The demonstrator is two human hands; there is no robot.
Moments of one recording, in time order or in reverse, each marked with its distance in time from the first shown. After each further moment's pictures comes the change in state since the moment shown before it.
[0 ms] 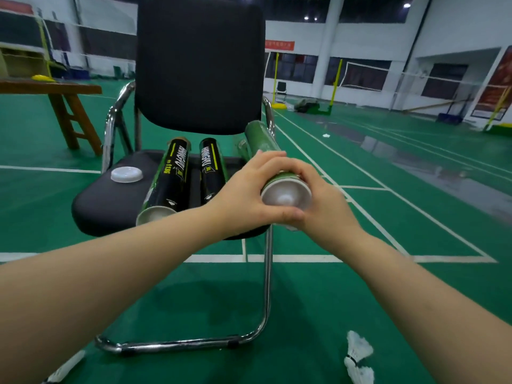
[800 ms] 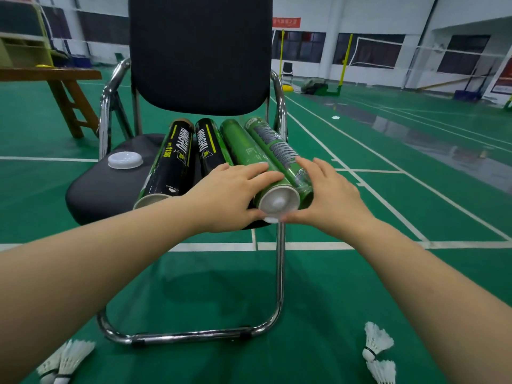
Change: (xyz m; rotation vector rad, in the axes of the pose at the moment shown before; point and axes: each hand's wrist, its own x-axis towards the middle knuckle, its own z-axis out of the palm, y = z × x) left_hand -0.014 -0.066 -0.004 0.791 -0.344 -0.019; right_hand 0.022 0.065 0.034 -0.495 -0.169 0.267
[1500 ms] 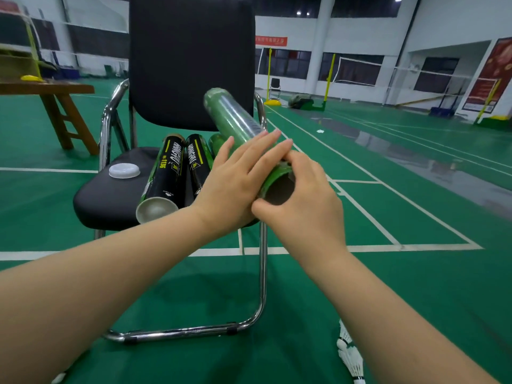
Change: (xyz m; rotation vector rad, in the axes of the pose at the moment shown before) left_hand -0.013 0.060 -0.046 -0.076 0.657 0.058; right_hand -0.094 -0.076 -0.056 0.397 0.441 -0.038
